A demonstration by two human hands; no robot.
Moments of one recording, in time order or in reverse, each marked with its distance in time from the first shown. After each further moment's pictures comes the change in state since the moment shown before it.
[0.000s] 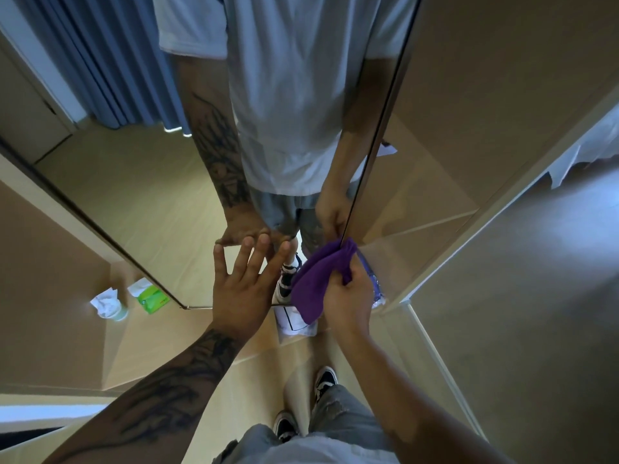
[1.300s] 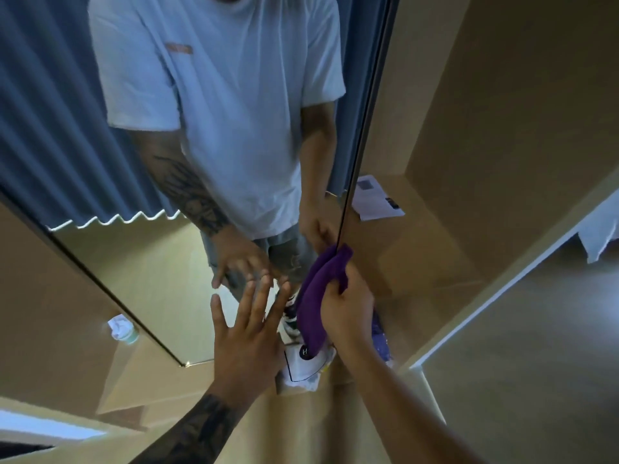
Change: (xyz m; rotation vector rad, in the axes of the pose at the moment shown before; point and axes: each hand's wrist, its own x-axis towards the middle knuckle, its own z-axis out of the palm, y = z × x) left_hand 0.035 0.058 -0.064 0.182 -0.163 -0.190; right_hand 0.034 -0.073 -0.036 -0.084 -0.132 -0.274
